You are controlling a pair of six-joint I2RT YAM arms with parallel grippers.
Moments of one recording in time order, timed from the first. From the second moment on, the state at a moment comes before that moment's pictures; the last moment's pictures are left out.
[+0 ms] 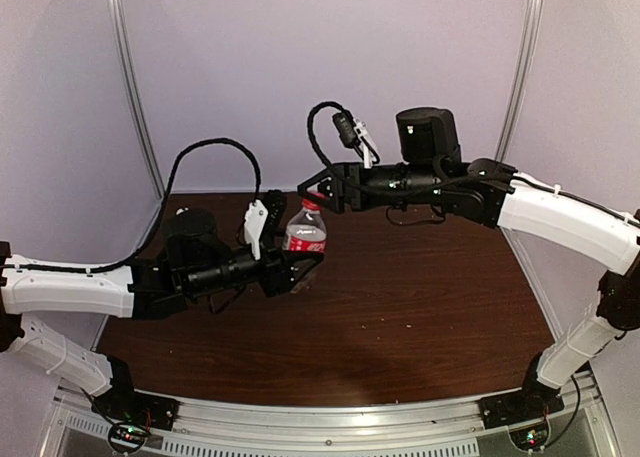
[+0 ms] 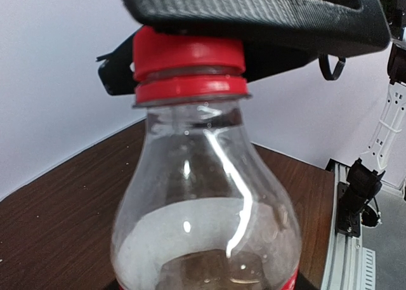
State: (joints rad) left arm -1.05 1.26 0.76 0.40 0.03 -0.10; right arm 0.92 1.53 1.51 -0.24 -0.29 0.46
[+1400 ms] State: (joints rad) left arm -1.05 1.23 0.73 0.42 0.11 -0.10; right arm 0.90 1.55 1.51 -0.23 -0.55 0.25
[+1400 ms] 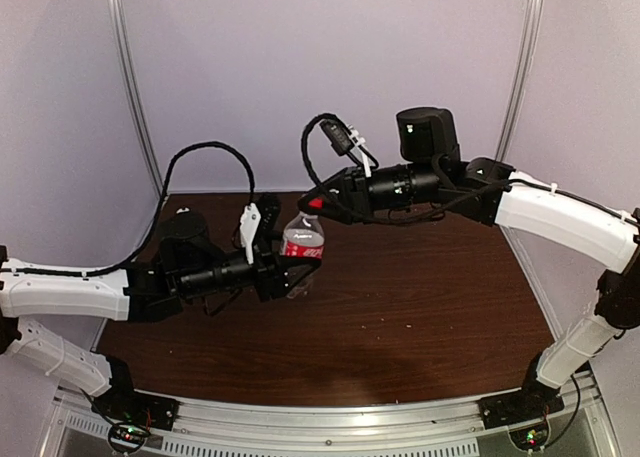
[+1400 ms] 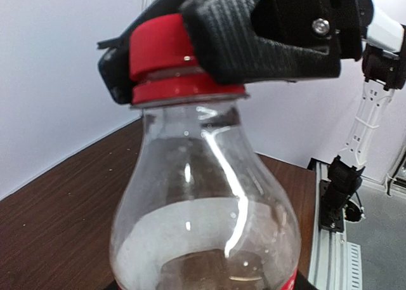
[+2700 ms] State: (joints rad) left arm -1.05 1.20 0.67 0.52 0.23 -0.12; right arm 0.84 1.47 1.48 -0.20 -0.74 0.25
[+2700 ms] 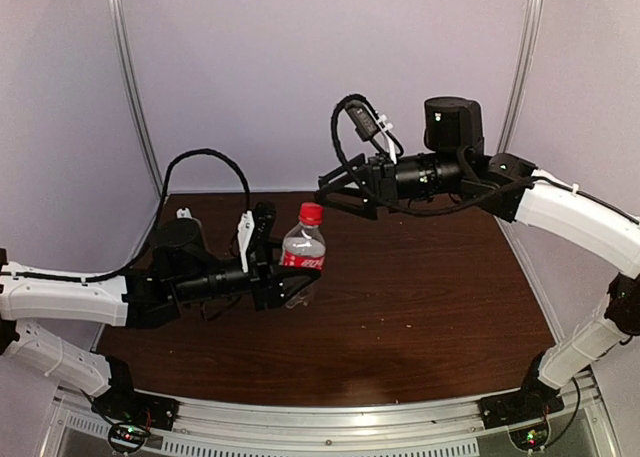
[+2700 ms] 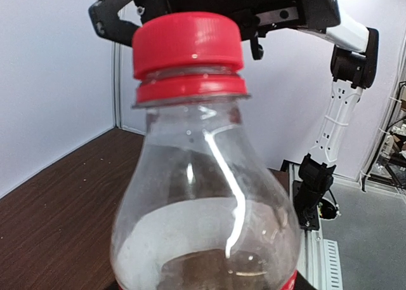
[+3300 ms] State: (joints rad) left arm -1.05 1.23 0.73 0.42 0.08 -0.11; right arm 0.91 1.49 1.50 -0.21 -0.38 0.47
